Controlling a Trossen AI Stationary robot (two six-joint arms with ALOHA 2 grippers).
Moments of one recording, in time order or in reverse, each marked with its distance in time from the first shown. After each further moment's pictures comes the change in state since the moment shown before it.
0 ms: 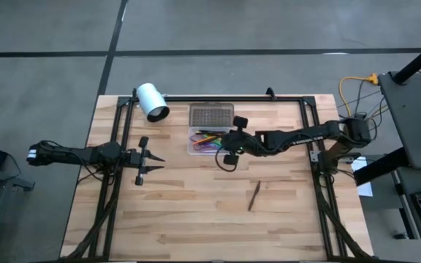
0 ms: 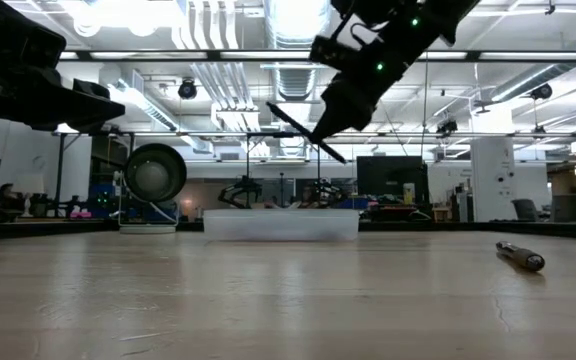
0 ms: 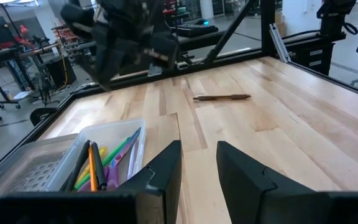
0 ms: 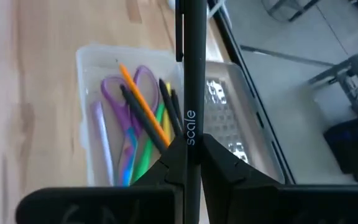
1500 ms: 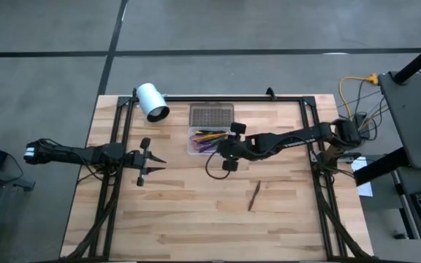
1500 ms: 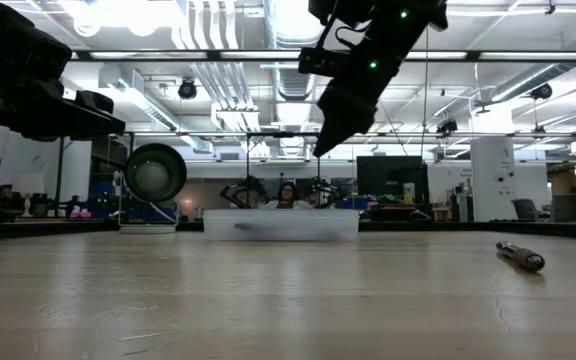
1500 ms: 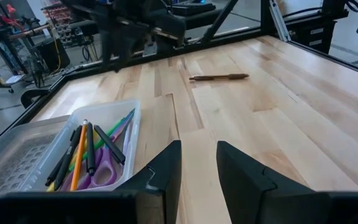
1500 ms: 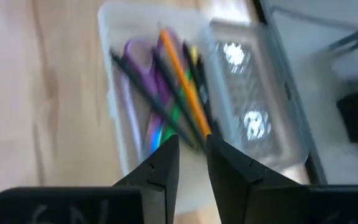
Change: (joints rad) left arm 0.000 0.079 0.000 0.000 0.000 0.000; right arm 0.054 0.105 0.166 -0.313 0.000 0.160
